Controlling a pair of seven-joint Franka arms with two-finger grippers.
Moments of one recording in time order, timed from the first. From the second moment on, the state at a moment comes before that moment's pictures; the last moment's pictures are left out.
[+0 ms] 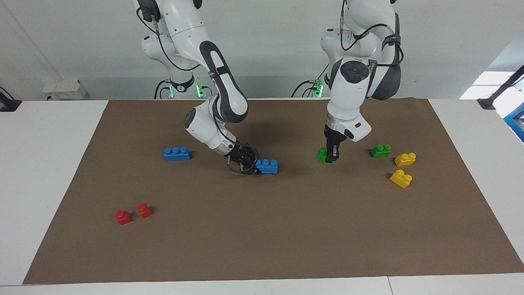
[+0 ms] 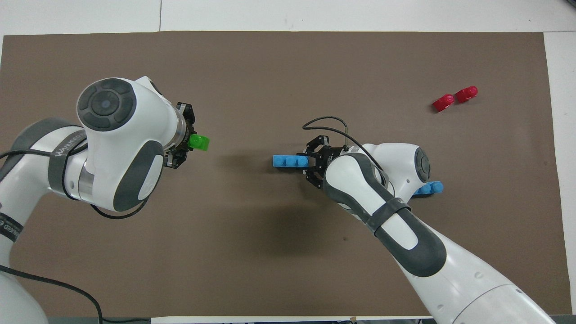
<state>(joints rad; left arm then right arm) -0.31 0.13 -0.06 -1.89 0.04 2.09 -1.63 0.44 0.37 0.01 -2.06 1.17 2.56 1.02</state>
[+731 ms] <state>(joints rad) -0.14 0.12 -0.06 -1.99 0.00 2.12 -1.13 -0.07 0.32 0.00 -1.98 0.84 2.08 0.88</state>
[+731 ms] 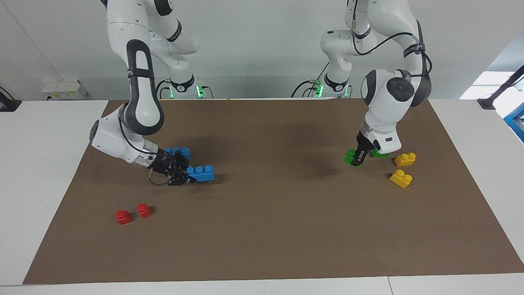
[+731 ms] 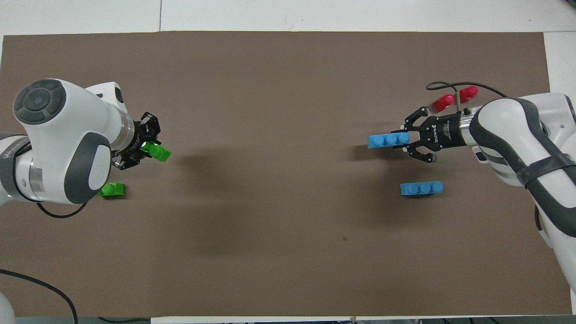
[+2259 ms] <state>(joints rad) -0.02 0.17 -0.06 -2.18 0.00 2.43 -0.90 -0.19 0.38 0.02 -2.00 0.79 2.12 0.80</state>
